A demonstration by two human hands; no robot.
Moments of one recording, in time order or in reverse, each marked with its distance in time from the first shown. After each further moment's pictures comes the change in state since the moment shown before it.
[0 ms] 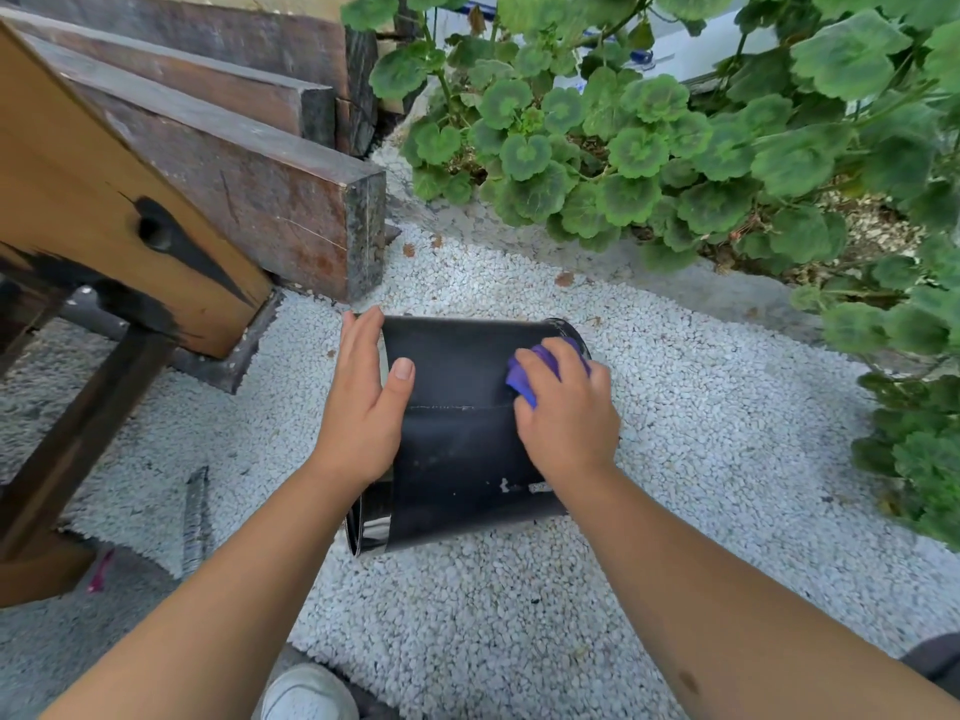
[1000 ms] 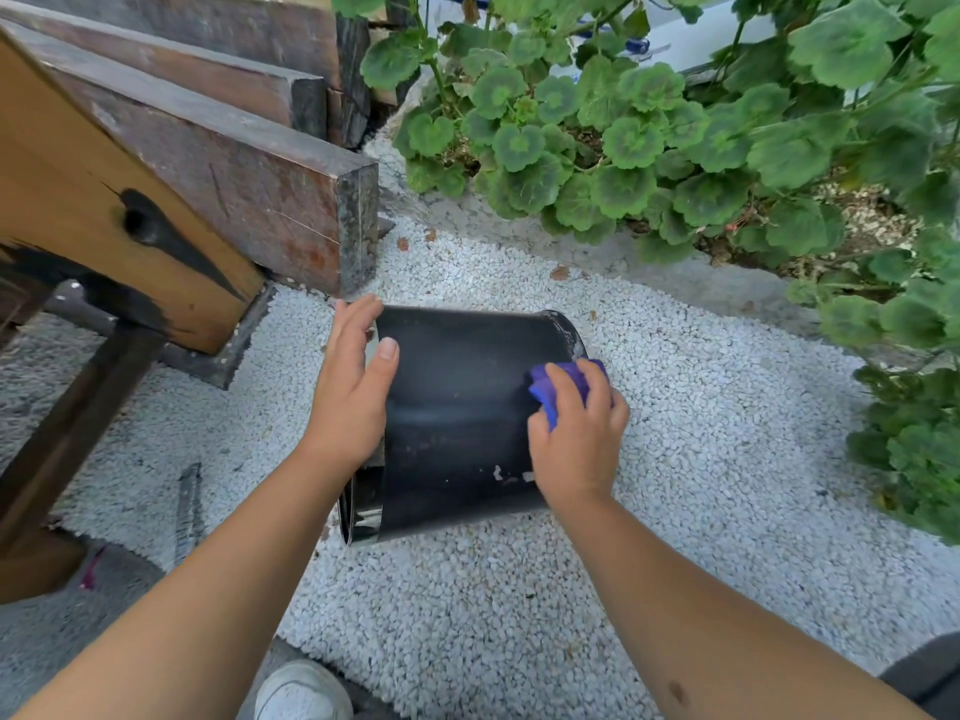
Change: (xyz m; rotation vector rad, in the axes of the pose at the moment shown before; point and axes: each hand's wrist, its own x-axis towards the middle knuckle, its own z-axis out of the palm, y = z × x) left_hand 0.011 -0.002 0.002 -0.077 0.039 -0.014; right_hand -0.028 0.017 0.021 0.199 0.013 0.247
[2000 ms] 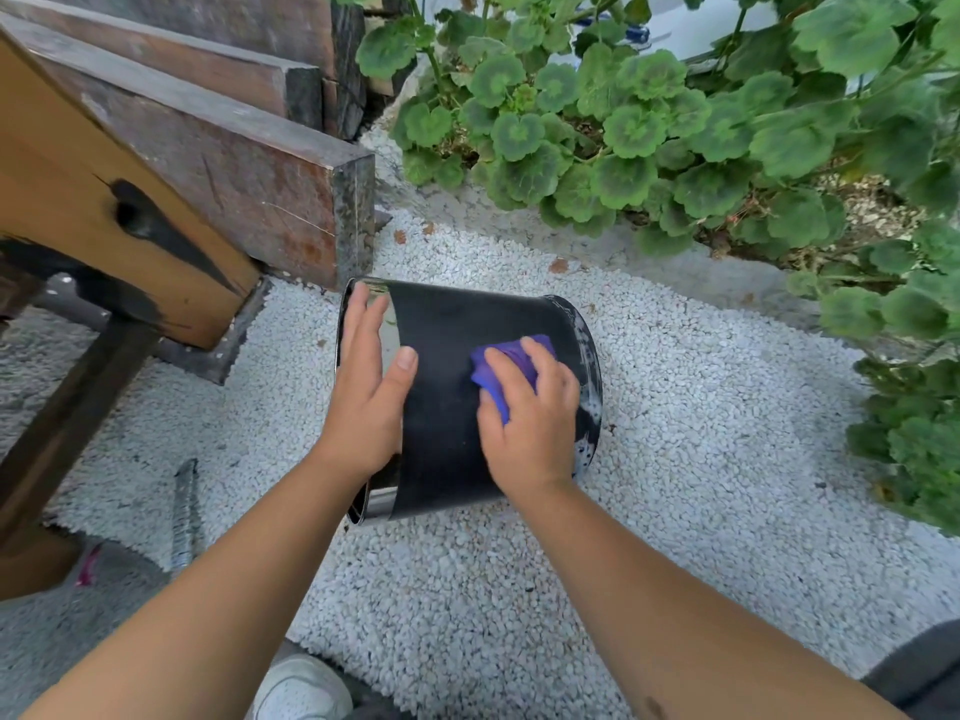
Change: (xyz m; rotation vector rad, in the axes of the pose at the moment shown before) left_hand -0.009 -0.001 0.012 -0.082 -0.052 0.077; right_hand -0.006 -0.036 0.010 0.142 0.064 -0.233
